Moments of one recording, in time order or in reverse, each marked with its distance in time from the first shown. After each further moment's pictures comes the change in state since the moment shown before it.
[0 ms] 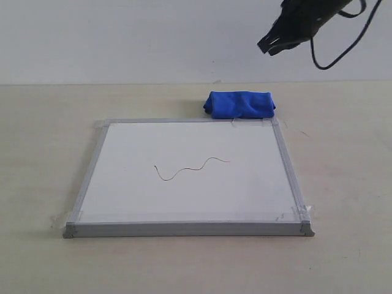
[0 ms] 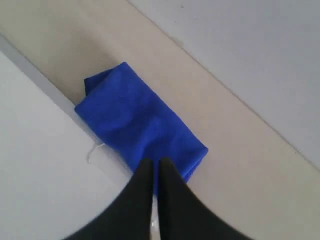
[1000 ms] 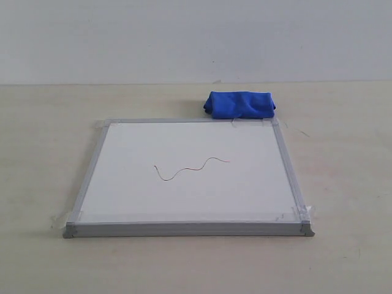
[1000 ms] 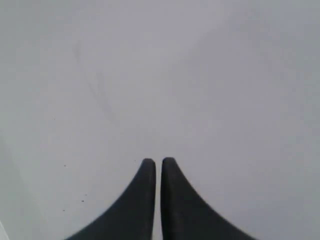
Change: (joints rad) left arm 0.000 0.000 0.000 0.000 0.000 0.000; right arm -0.024 -2.019 1.483 0.117 -0.831 0.905
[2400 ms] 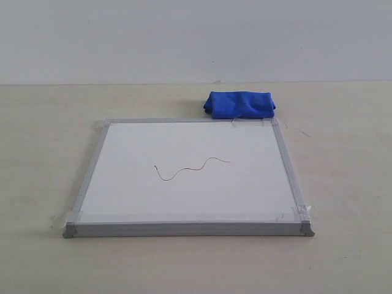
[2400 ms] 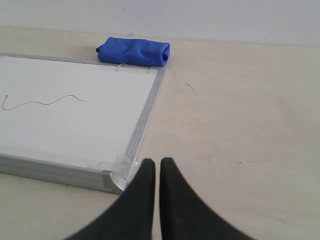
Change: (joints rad) left arm 0.000 0.000 0.000 0.000 0.000 0.000; right arm 0.000 -0.025 0.485 -0.193 0.288 -0.377
